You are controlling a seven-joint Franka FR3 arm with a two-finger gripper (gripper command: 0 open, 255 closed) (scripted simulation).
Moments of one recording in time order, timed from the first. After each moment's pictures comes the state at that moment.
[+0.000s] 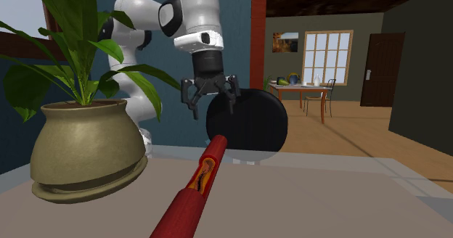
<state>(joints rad) -0.21 -0.28 -0.13 -2.14 -0.01 1.97 0.47</state>
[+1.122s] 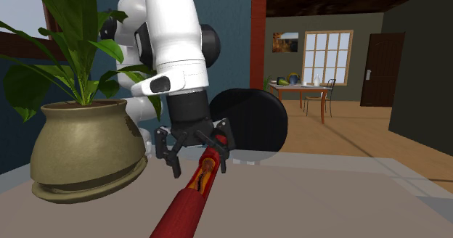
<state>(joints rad) -0.32 0.02 -0.25 -2.03 0.12 2.17 0.62</state>
